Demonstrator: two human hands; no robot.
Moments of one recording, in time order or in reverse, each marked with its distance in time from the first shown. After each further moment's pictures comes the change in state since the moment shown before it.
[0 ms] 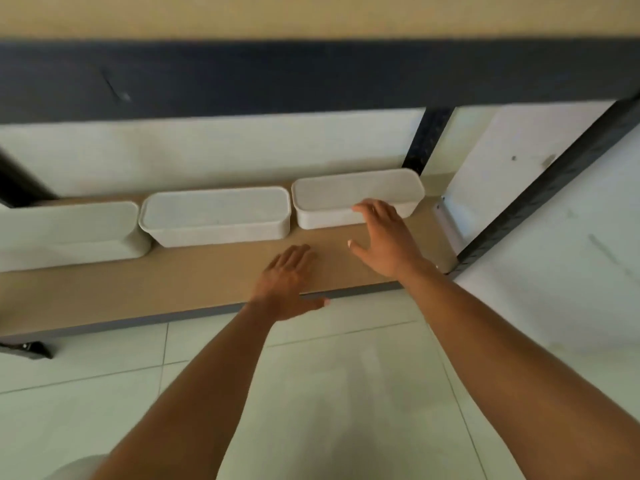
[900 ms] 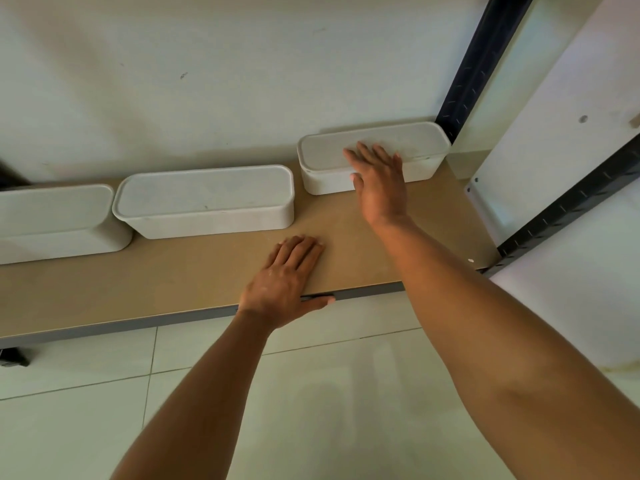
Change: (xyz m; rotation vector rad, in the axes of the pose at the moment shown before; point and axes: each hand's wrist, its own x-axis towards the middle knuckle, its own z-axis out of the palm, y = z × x) left_hand 0.014 -0.034 0.044 0.179 0.167 0.134; right_hand 0.107 0.013 0.065 -0.067 0.243 0.120
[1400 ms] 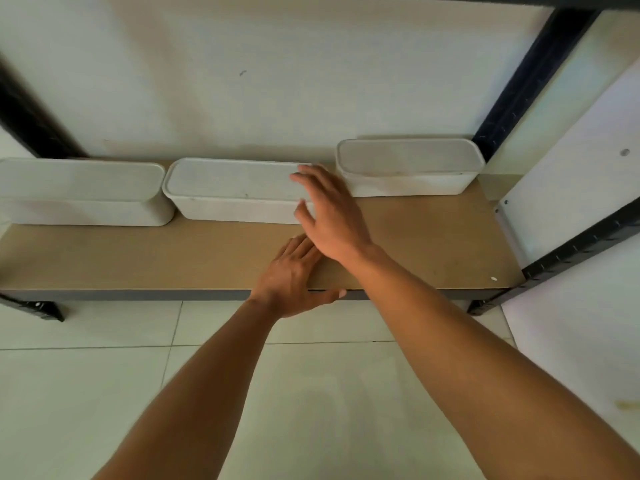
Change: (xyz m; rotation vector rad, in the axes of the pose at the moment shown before) left_hand -0.022 -0.007 -0.026 -0.262 0.164 -0.079; right_hand -0.051 -0.122 -0.002 0.336 -0.024 -0.385
